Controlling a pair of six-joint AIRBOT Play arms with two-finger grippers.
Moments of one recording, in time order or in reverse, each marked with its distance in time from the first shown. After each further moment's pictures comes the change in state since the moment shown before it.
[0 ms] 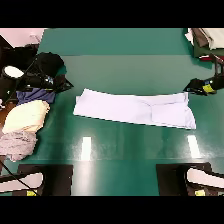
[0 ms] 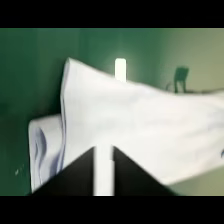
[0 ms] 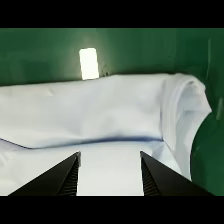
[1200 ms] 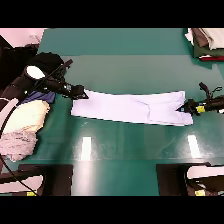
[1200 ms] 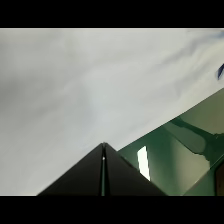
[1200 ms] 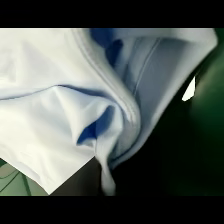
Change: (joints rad) left arm -0.219 -0.029 0.013 0.039 -0.063 0.022; right arm -0.178 -0.230 -0.205 0.289 0.075 -0.358
